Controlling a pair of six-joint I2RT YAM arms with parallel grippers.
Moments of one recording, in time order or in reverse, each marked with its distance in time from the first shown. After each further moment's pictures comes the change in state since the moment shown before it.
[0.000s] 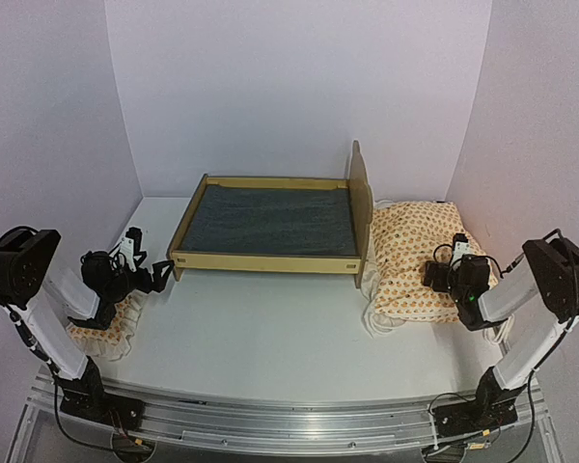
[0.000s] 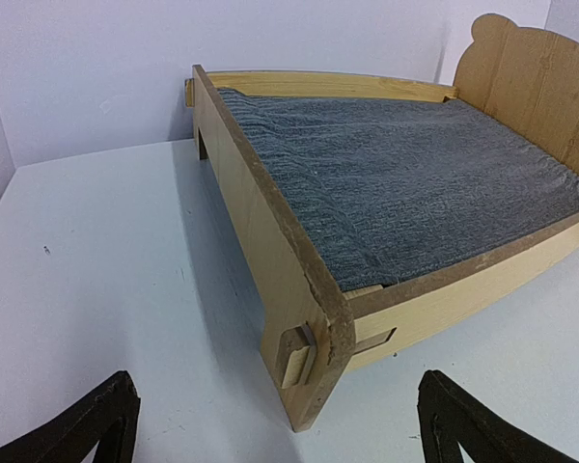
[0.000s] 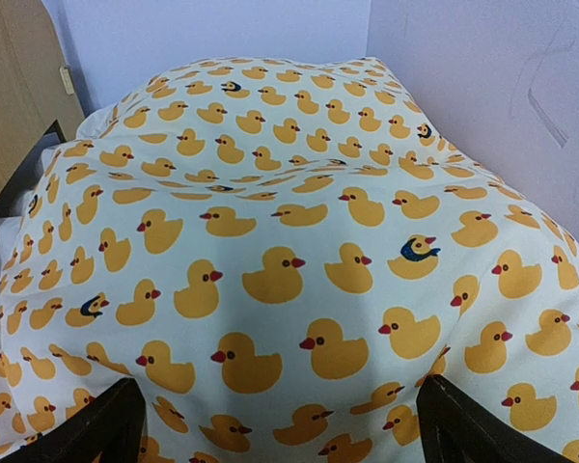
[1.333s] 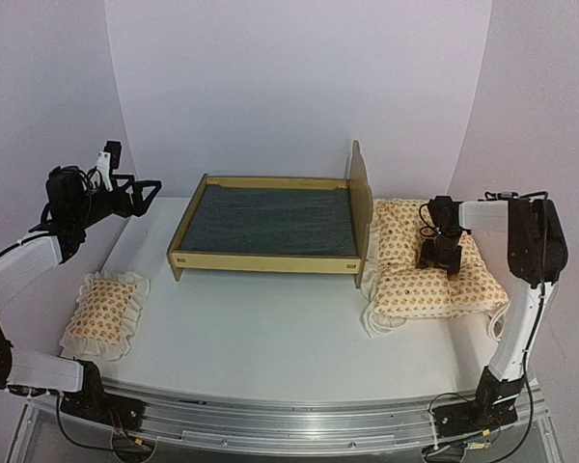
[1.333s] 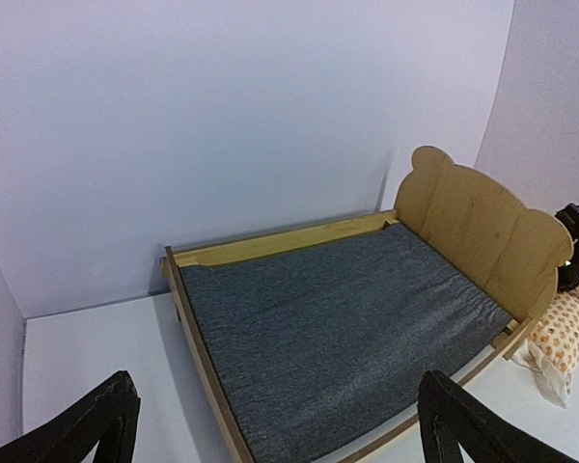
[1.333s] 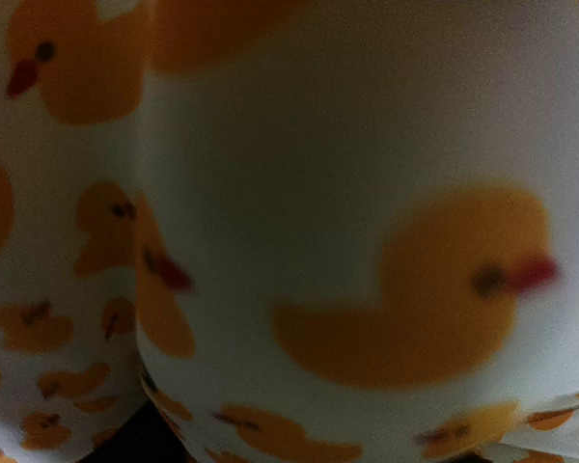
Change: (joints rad) left arm 0.002 -0.490 0.563 -0.926 0.103 -0.058; right arm 0.000 0.329 1.016 -1.628 0.009 0.325
